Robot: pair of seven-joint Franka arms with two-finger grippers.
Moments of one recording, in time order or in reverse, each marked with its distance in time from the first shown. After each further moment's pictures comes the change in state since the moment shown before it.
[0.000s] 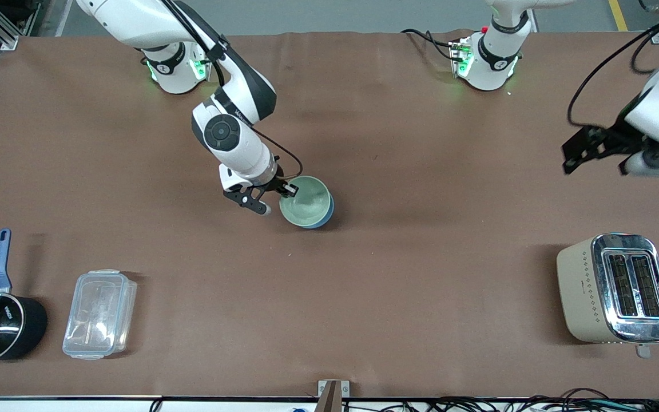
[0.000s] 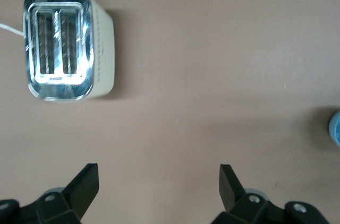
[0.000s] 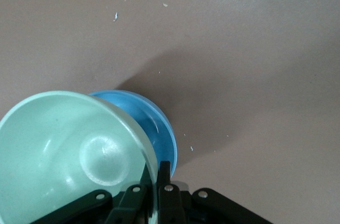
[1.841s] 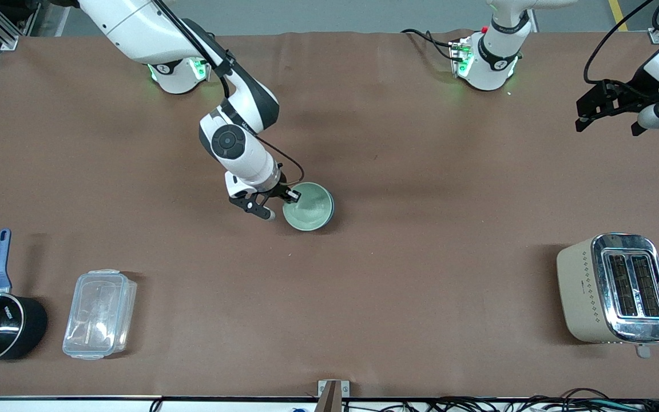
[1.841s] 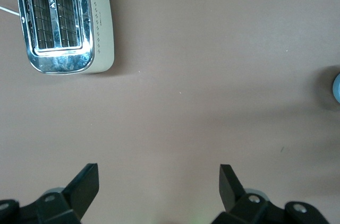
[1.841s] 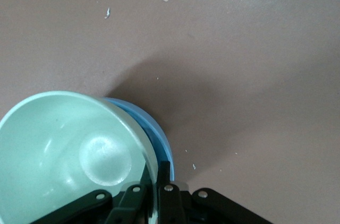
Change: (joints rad) left arm -0.026 -0.114 0.039 -0.127 -0.019 -0.028 0.069; right arm 0.015 0.065 -0.014 -0.016 -0.031 0.099 0.001
